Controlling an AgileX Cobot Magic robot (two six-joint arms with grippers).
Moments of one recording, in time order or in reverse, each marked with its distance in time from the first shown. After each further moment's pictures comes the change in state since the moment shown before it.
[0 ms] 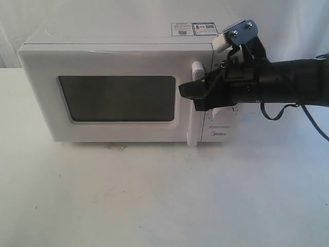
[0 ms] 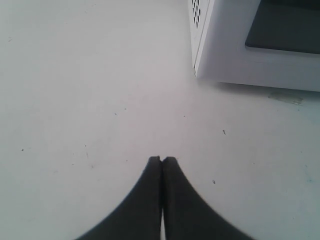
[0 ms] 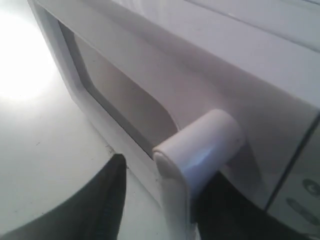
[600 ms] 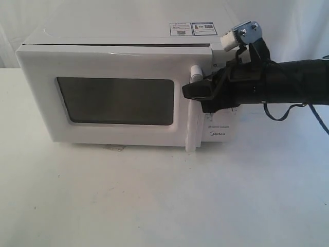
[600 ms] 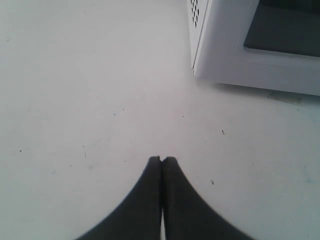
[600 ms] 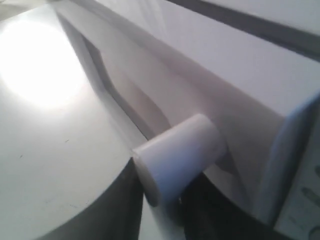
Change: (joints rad) left arm 0.000 0.000 0.000 0.000 0.000 0.000; right arm -0.029 0.014 -0.008 -0.050 0.159 0.003
